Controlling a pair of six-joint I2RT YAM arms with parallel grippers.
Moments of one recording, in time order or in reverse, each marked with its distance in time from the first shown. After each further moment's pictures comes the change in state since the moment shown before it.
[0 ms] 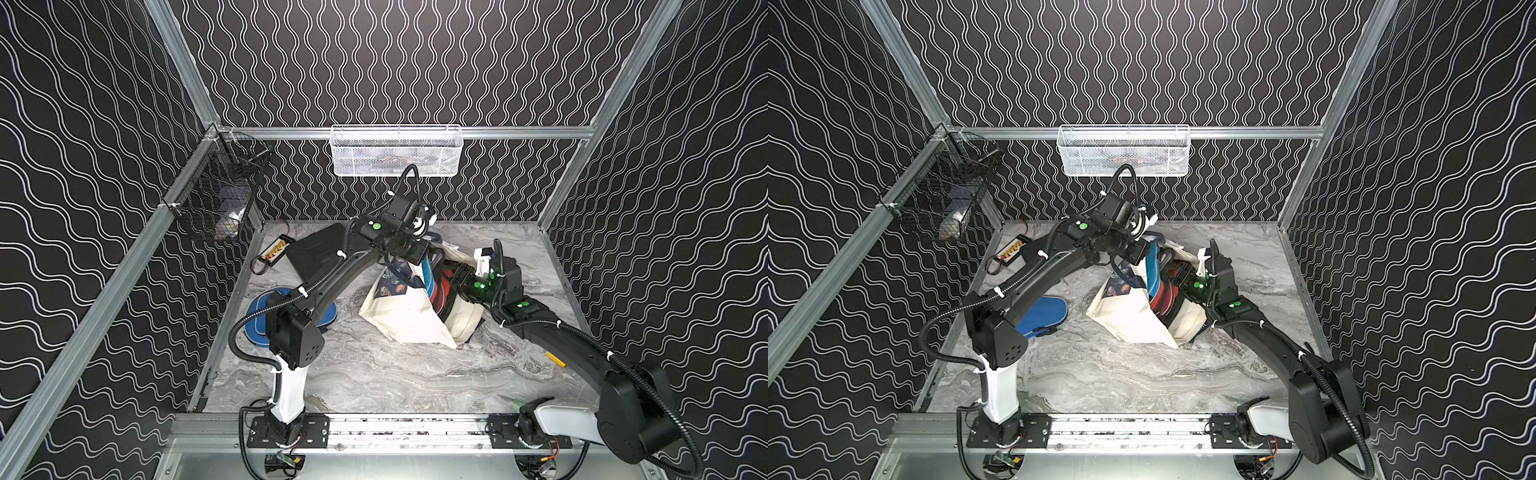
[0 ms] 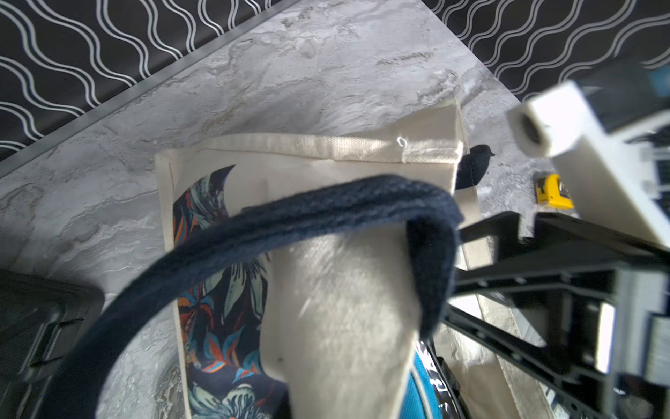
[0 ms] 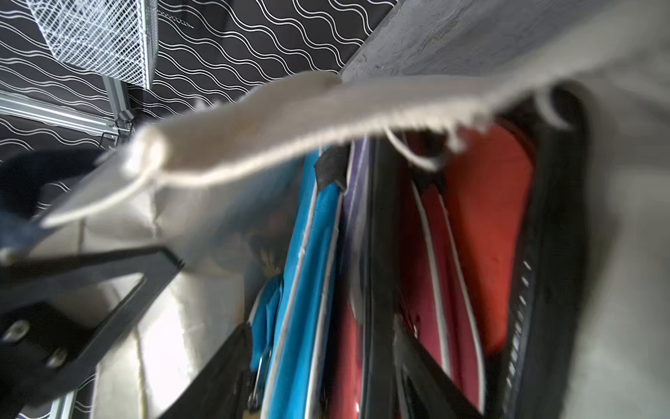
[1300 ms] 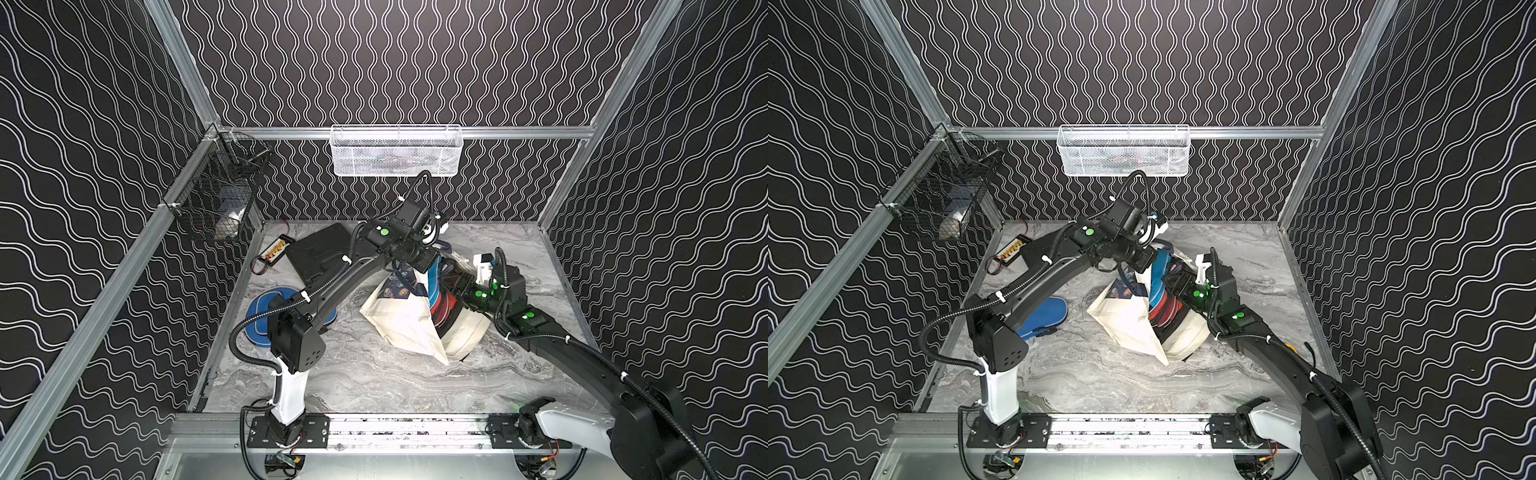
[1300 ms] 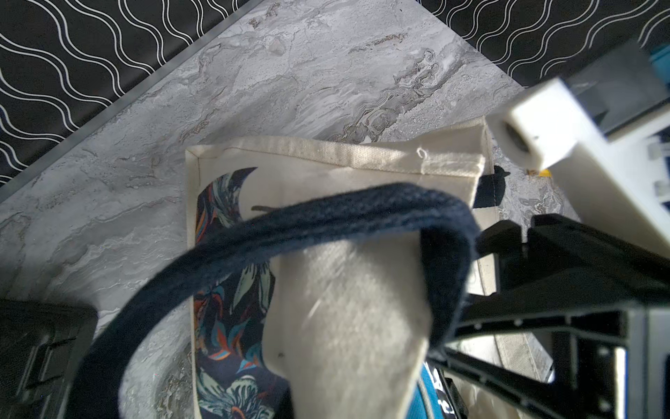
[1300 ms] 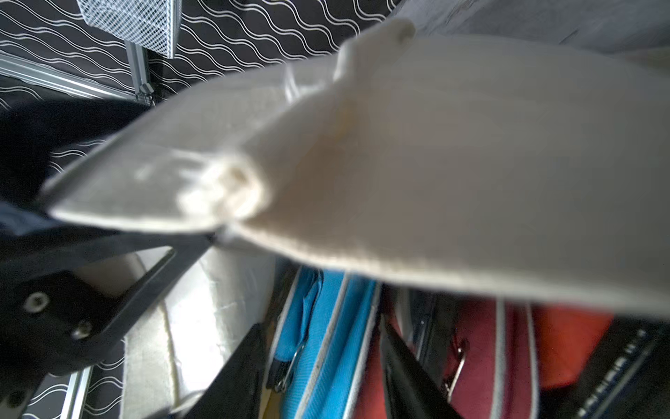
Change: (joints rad) left arm -0.048 -0.011 -0.012 -0.005 -0.026 0.051; right arm 0.061 -0.099 -0.055 -0.029 -0.011 0.005
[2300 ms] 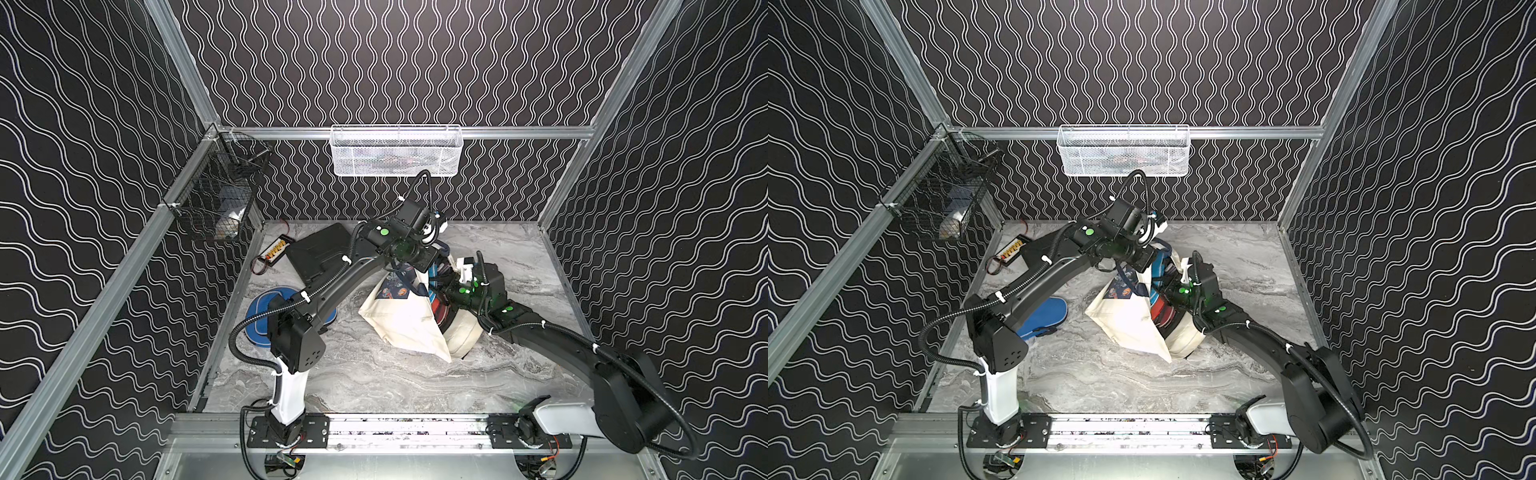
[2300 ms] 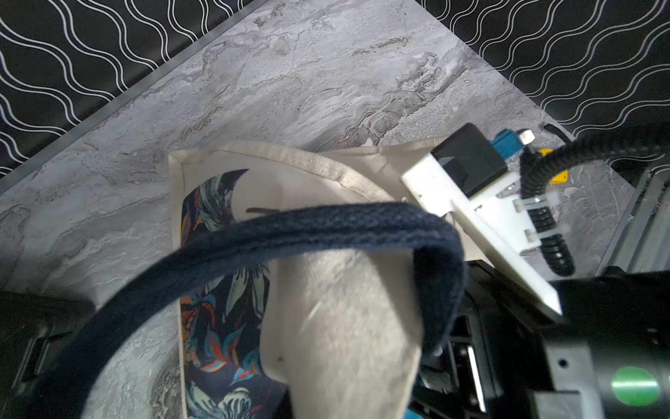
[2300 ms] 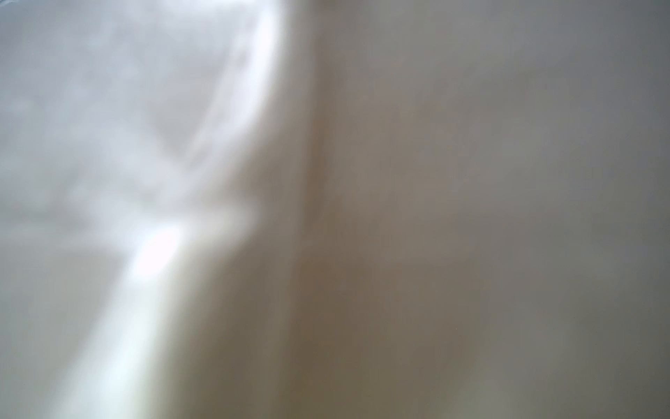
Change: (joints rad) left arm -0.001 0.000 0.001 0.005 -0.005 -0.026; right arm 0.070 0.112 0.040 0.085 0.018 0.200
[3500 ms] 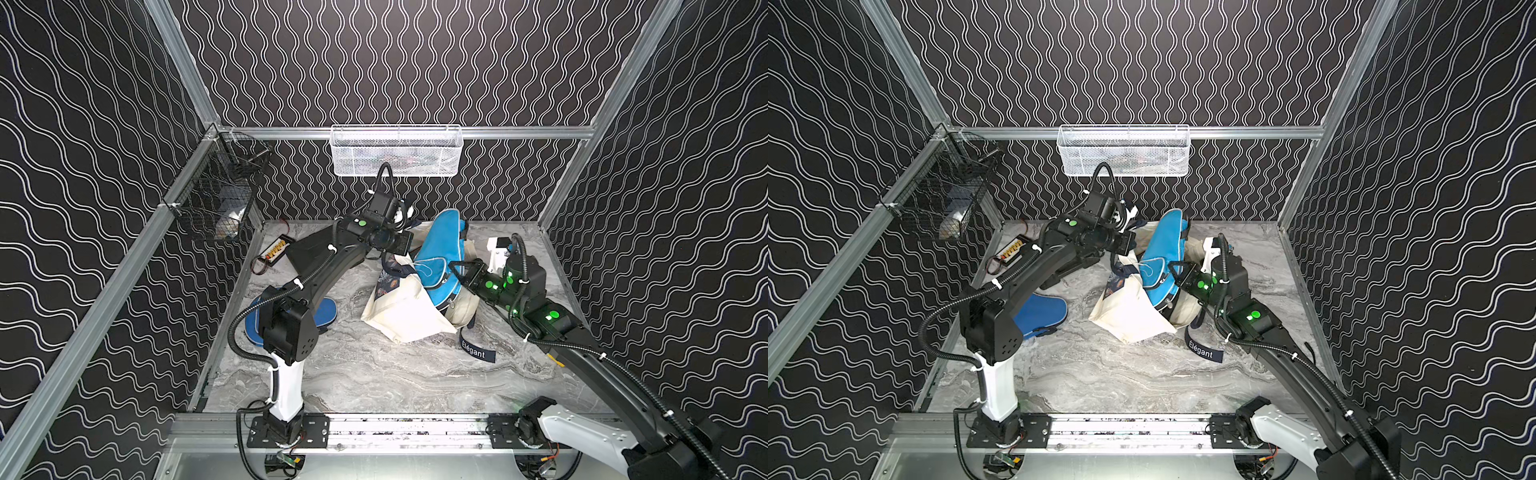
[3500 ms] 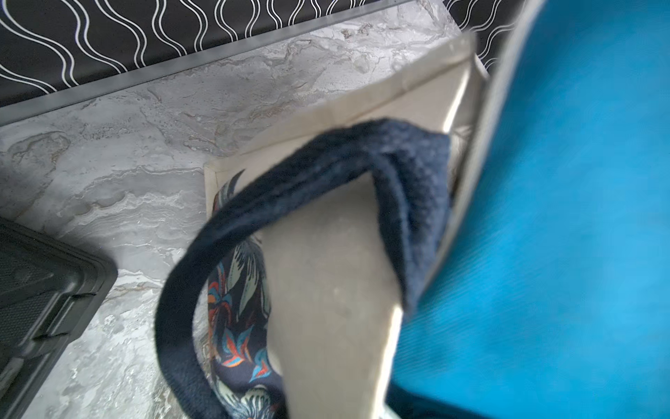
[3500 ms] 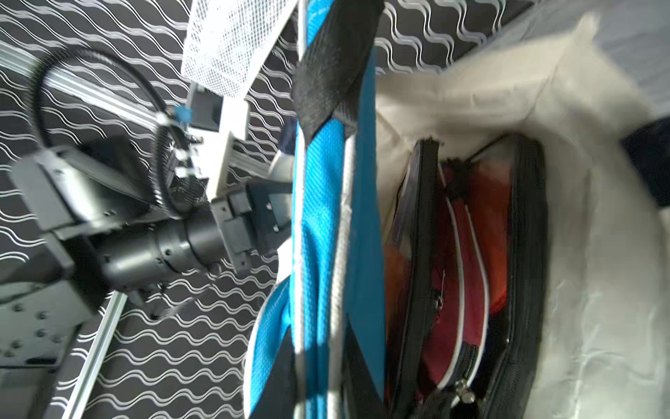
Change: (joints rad) left arm 0.195 0.004 -0.113 0.143 0.078 -0.164; right arm -0.004 -0.286 0.192 -0.360 0.205 -0.289
